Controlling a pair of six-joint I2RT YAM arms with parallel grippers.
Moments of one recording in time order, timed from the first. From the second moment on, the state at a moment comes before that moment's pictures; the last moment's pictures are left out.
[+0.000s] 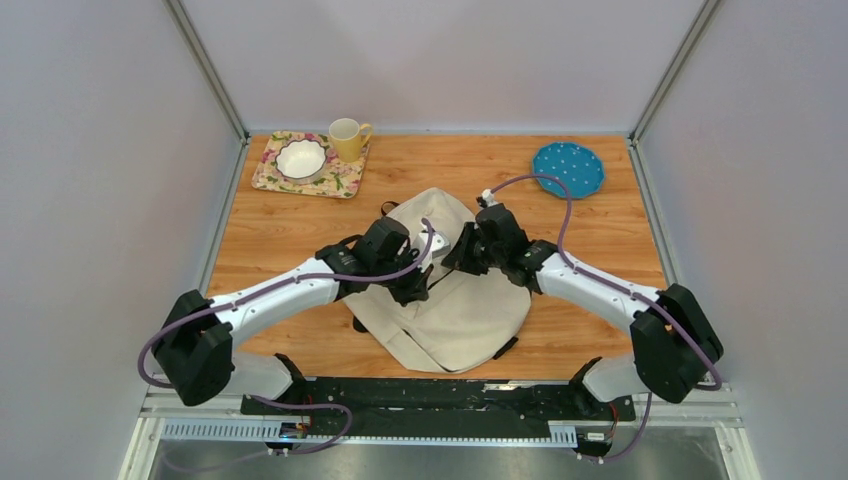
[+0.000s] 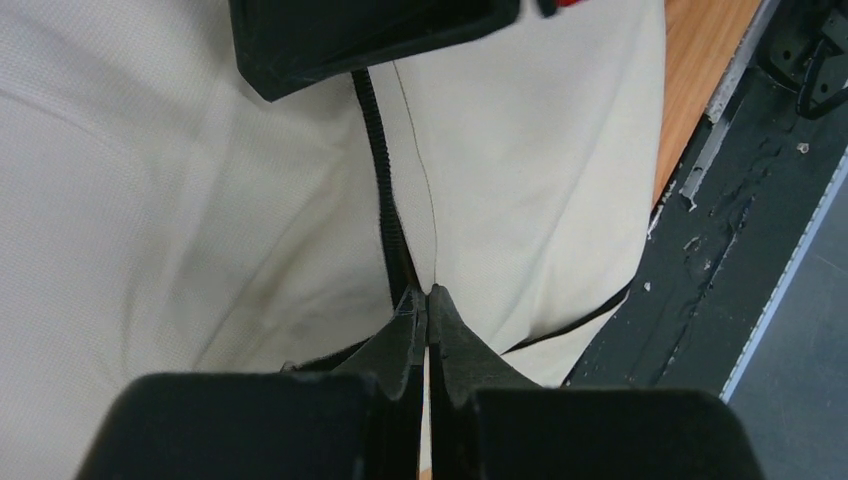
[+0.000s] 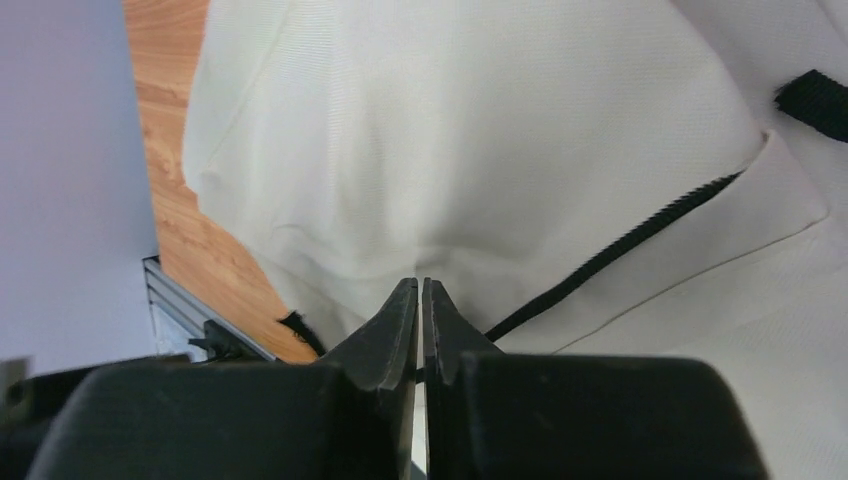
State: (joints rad) left arm -0.82 1.36 0.91 -0.40 0.37 0.05; right arm 0.69 1.38 0.87 -0.14 -0.13 0.88
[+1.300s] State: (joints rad) left arm -0.82 1.14 0.77 -0.35 0.30 0.04; right arm 0.70 1.56 1.07 -0.37 -0.20 0.58
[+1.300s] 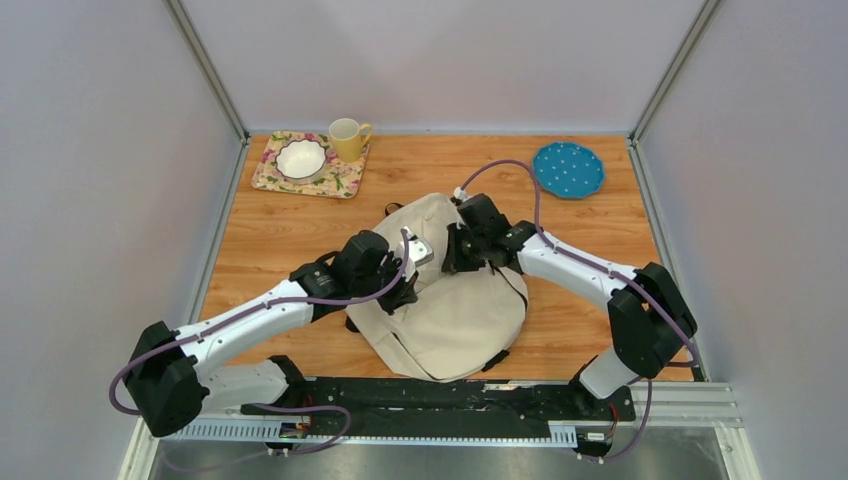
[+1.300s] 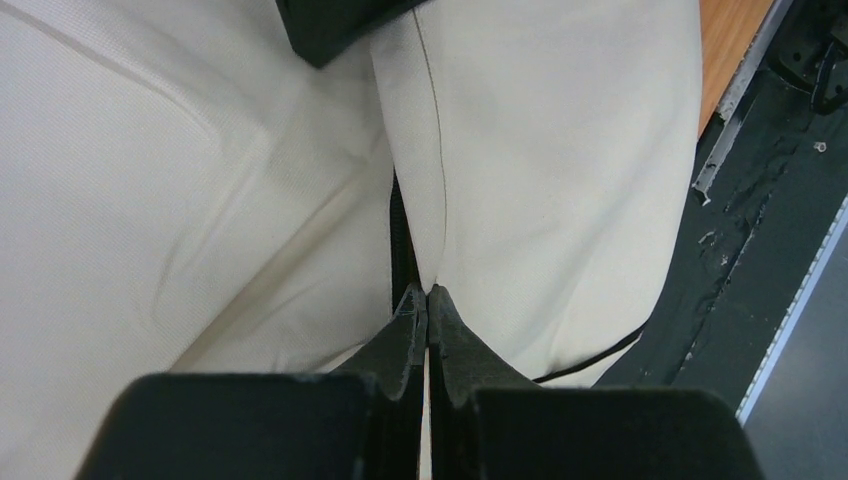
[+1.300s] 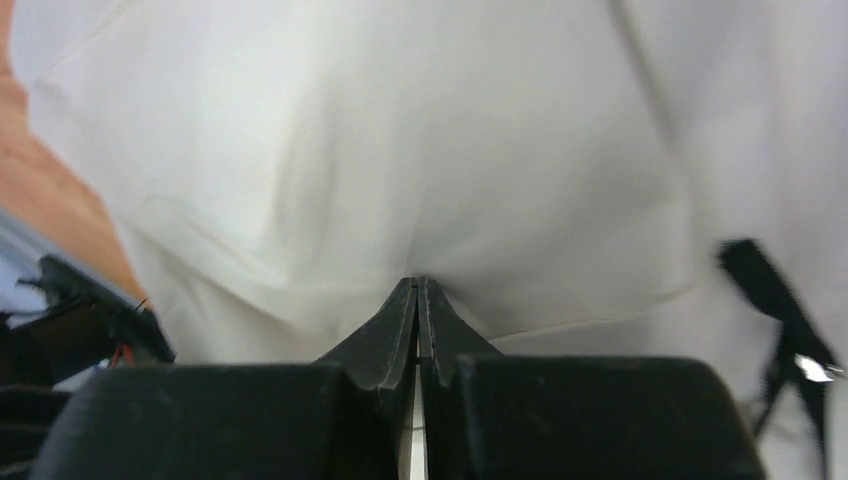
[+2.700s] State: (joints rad) left arm -0.83 0.56 0.35 -0.35 -0.29 -0.71; right arm 0.58 1.11 0.85 -0.43 -0.03 0.65
